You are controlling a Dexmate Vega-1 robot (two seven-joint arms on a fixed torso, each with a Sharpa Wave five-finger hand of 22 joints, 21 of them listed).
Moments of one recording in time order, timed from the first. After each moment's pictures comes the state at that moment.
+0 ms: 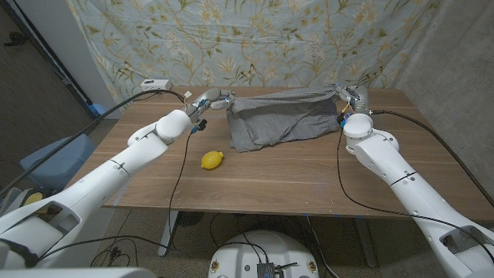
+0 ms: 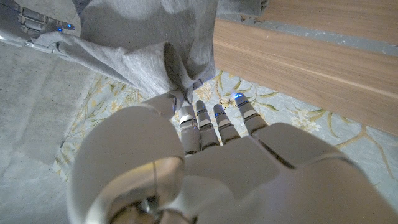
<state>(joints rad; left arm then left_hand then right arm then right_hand) 0.68 0.74 0.54 -1.63 -0.01 0.02 0.03 0.91 0.20 0.67 0.02 0.19 0.65 0.10 0.57 0.69 0.29 -0.01 0.20 0.24 0.13 0.02 0.21 0.24 0.06 0.15 0.33 0.23 -0.83 -0.52 -0.32 -1.77 0.28 -0.43 -0.66 1.10 0.18 0.17 -0.01 0.34 0.95 -0.01 0.63 0.39 0.75 -0.05 0.70 0.49 0.69 -0.07 0.86 0.83 0.48 0.03 0.48 0.30</state>
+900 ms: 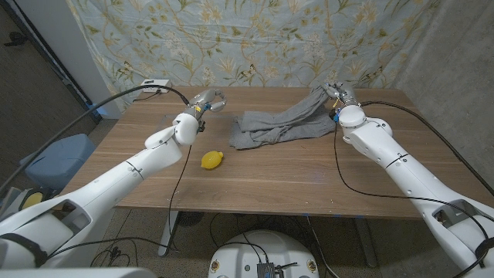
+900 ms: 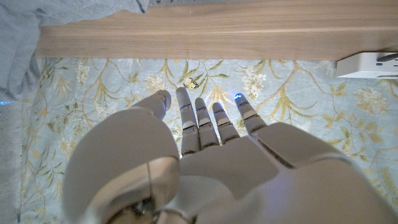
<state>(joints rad) 0.66 0.70 0.66 -1.69 0.37 0.36 0.26 0.80 0.14 0.53 0.00 0.19 0.35 0.05 0.48 0.52 0.30 -0.03 0.23 0.24 0.16 0.03 0.21 0.19 0.04 0.16 0.36 0.24 -0.68 -0.56 -0.43 -1.64 0.34 -0.45 -0.47 0.85 0.11 0.15 0.12 0.20 0.48 -0.02 0.26 0.21 0.40 0.05 0.43 0.34 0.41 -0.05 0.65 0.59 0.22 0.12 0.44 0.25</state>
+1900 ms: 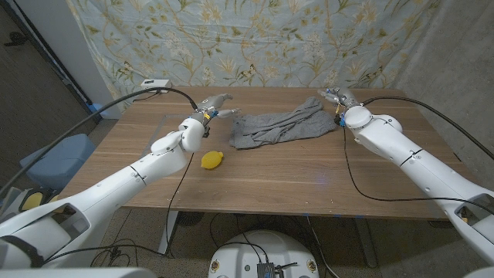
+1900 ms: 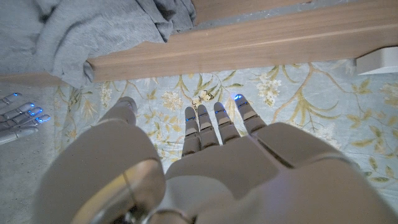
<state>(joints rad) 0.67 0.74 0.71 -1.74 0.41 0.35 0.16 0.58 0.00 0.37 0.03 0.17 0.18 0.00 0.23 0.31 0.18 -0.01 0.21 0.22 0.15 0.06 0.19 0.19 0.03 0.17 0.37 0.22 -0.66 -0.71 -0.53 -1.73 0.25 -0.61 -0.39 0.82 0.11 0.15 0.09 0.20 0.33 -0.04 0.19 0.20 0.23 0.04 0.33 0.29 0.19 0.00 0.43 0.44 0.17 0.14 0.43 0.20</state>
